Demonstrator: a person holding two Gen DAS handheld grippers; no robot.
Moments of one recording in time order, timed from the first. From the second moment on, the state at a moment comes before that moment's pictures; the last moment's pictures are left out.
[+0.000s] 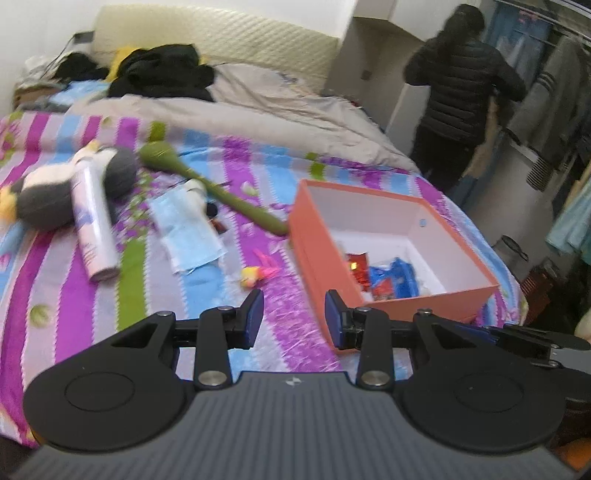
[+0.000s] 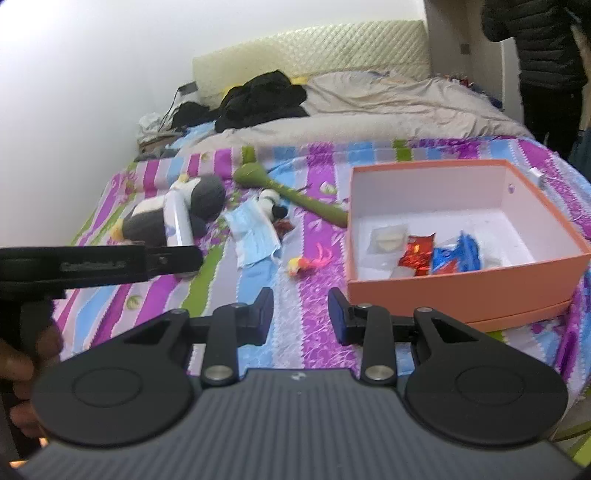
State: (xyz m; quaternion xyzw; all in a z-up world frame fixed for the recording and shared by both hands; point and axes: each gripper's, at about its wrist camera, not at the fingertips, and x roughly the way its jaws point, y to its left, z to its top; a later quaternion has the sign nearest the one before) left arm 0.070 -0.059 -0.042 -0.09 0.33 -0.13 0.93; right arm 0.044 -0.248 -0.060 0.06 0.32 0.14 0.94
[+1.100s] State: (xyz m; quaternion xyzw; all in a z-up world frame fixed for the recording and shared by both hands) left arm 0.190 0.012 -0.150 -0.09 0.43 -0.06 0.90; right arm 0.141 -0.179 -0.142 0.04 0.35 0.16 0.92
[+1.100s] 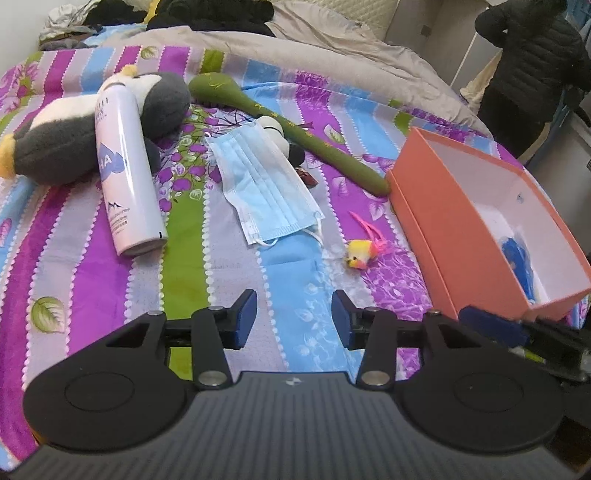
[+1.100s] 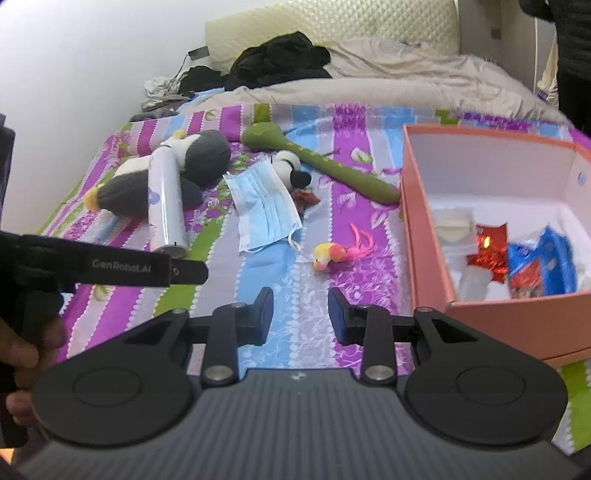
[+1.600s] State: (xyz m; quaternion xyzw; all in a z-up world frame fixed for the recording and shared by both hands) left arm 0.269 0.014 -0.186 -0.10 0.45 -0.06 0.89; right arm 0.193 -0.169 -0.183 0.02 0.37 0.14 0.92
